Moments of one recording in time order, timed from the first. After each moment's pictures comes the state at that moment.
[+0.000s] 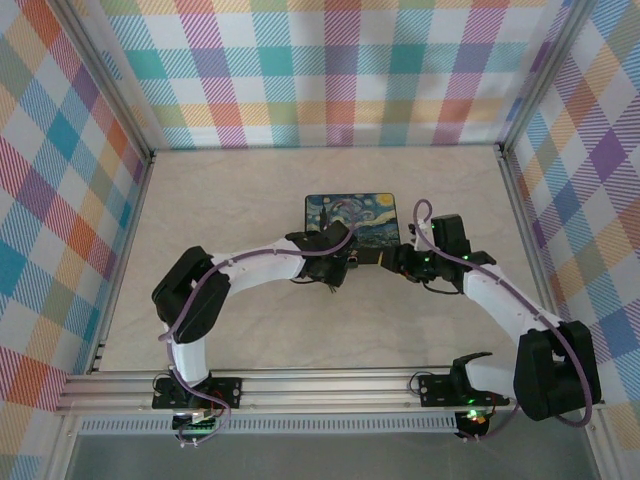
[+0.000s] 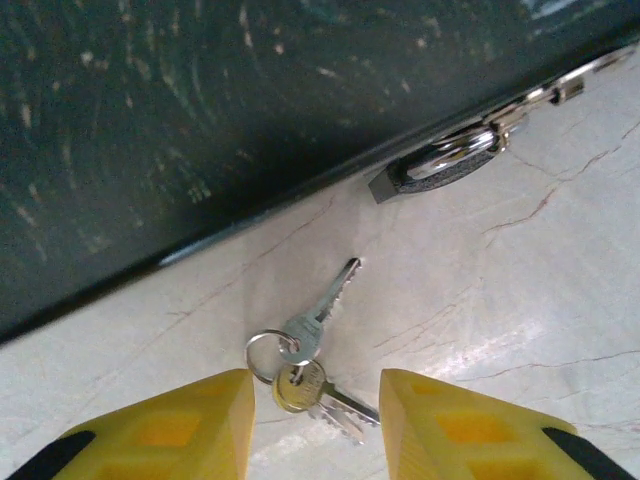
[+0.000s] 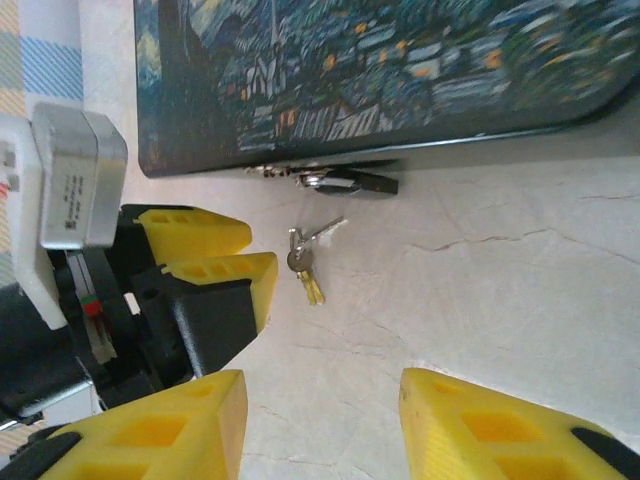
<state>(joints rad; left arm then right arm) -0.87 1.85 1.28 -0.59 -0.13 -0.40 0.25 1.21 0.69 -0.38 -0.63 0.57</state>
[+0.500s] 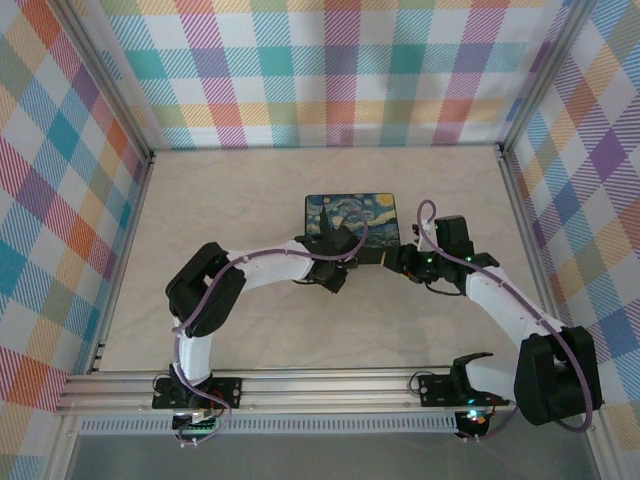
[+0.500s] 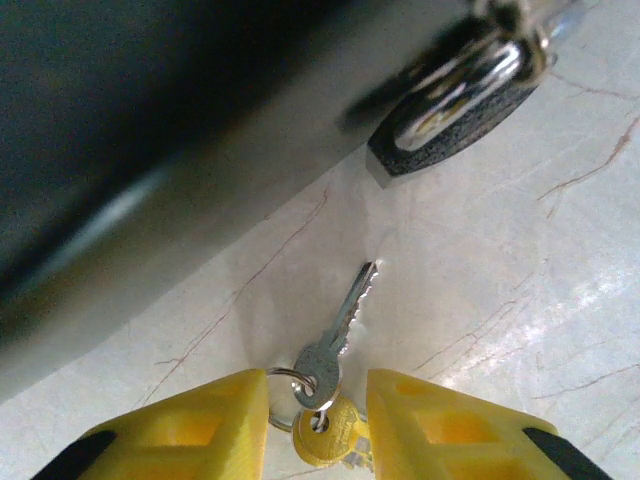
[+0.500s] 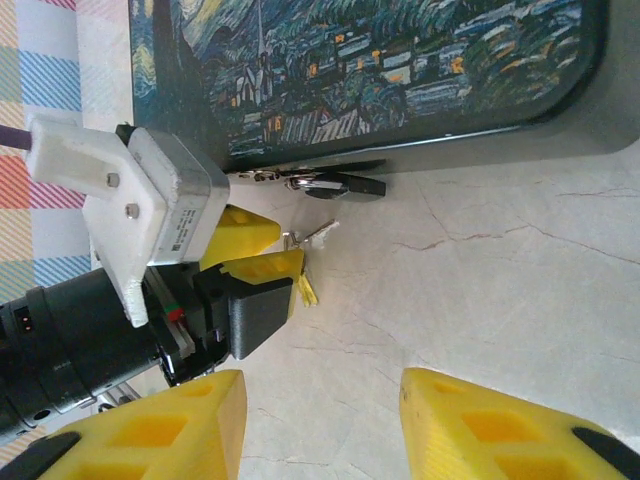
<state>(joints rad) -0.88 1.94 1.29 -0.58 -0.17 -0.22 0.23 1.19 0.68 -0.39 -0.62 0.57</state>
